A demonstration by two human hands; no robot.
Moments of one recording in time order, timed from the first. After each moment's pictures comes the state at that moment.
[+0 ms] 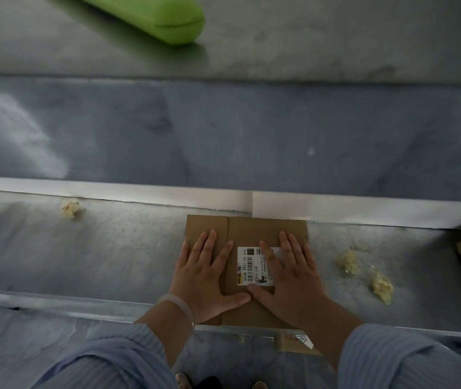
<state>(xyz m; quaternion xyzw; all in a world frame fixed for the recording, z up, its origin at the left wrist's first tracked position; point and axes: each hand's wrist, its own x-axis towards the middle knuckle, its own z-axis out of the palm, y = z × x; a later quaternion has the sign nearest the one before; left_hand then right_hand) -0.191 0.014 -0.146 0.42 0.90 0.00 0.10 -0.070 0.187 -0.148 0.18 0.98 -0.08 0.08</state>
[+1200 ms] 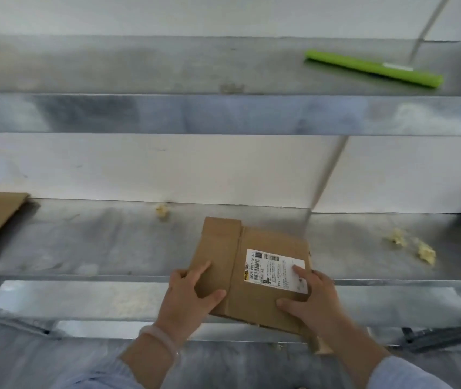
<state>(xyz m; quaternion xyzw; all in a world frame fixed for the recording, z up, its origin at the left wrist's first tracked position) -0.233 -0.228 -0.096 0.19 0.88 0.36 0.24 -0.071 -0.018 -0.102 0.42 0.82 -0.40 0.02</state>
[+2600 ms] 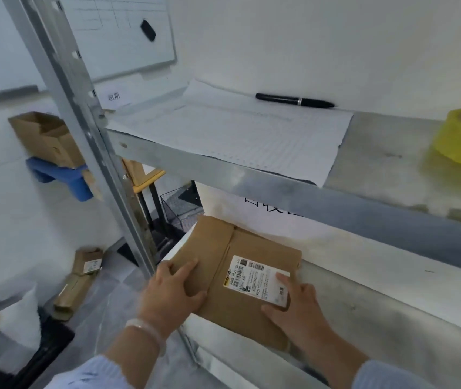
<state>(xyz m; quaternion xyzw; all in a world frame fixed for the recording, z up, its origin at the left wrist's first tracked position) -0.641 -0.727 -0.048 0.02 0.98 0.16 0.07 -0.579 -0.477 -0.071 0.16 0.91 -0.38 0.08</state>
